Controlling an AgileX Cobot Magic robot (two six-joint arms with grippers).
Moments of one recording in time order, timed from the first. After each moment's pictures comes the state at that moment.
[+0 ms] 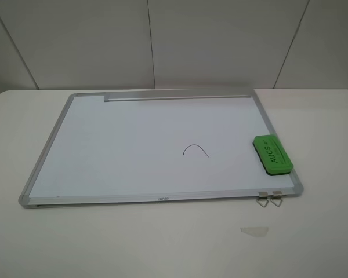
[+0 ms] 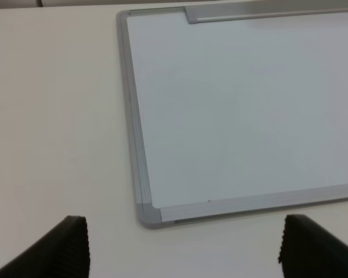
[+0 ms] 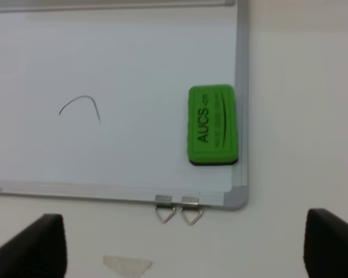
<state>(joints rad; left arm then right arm) -0.13 -0.01 -0.50 -0.01 1.06 -0.05 0.09 0.30 -0.56 0.09 1.05 0.05</state>
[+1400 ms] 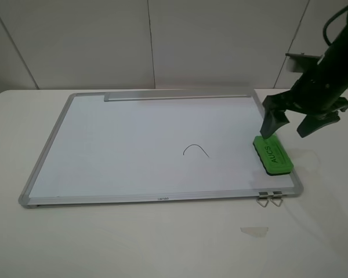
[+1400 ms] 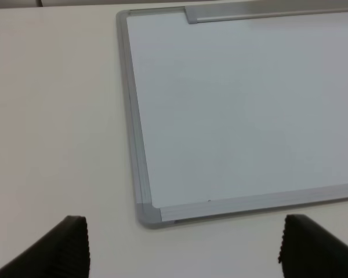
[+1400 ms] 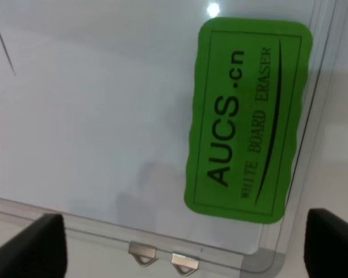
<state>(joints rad) -0.13 -0.01 -0.50 -0.01 1.06 -0.05 0.09 1.72 -1.11 0.16 0.98 -0.12</state>
